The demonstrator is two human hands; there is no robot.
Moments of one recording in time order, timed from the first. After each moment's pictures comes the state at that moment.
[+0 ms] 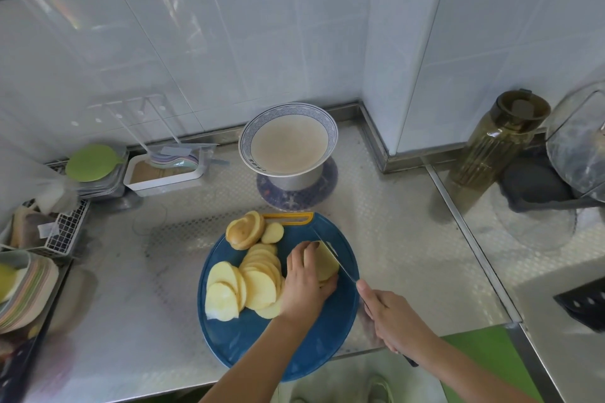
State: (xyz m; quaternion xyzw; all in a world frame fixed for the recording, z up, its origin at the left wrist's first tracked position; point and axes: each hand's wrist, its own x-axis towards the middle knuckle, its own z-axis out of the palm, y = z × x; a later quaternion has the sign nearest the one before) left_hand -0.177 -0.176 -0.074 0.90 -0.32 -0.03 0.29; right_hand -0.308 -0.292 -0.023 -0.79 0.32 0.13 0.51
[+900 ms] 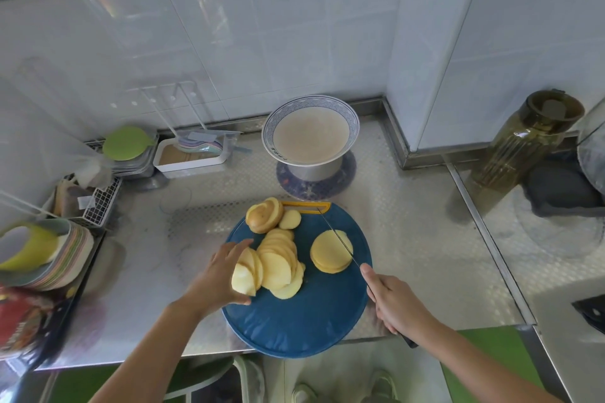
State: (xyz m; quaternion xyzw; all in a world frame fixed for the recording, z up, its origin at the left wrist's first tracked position) left_hand -0.091 -0.021 -0.031 0.92 -0.29 -0.25 0.11; right_hand -0.295 -0.287 -0.023 -0.76 0.32 0.13 0.55
